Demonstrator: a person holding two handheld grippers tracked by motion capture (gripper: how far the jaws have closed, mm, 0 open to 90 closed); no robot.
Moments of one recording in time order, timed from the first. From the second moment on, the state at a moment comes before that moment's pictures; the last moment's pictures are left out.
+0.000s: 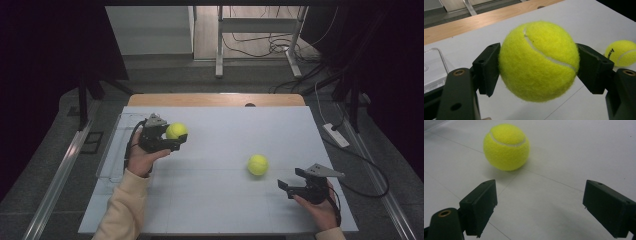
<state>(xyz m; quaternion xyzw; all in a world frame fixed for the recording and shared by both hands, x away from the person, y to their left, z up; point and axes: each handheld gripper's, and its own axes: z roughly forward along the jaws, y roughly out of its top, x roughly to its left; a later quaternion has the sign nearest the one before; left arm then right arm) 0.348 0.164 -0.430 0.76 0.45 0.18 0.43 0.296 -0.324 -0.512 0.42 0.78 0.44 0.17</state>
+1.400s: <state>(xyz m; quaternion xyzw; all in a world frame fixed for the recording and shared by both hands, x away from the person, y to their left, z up) 0.343 0.197 -0.418 0.72 0.48 0.21 0.45 0.295 -0.325 -0.512 0.42 0.77 0.44 0.18</state>
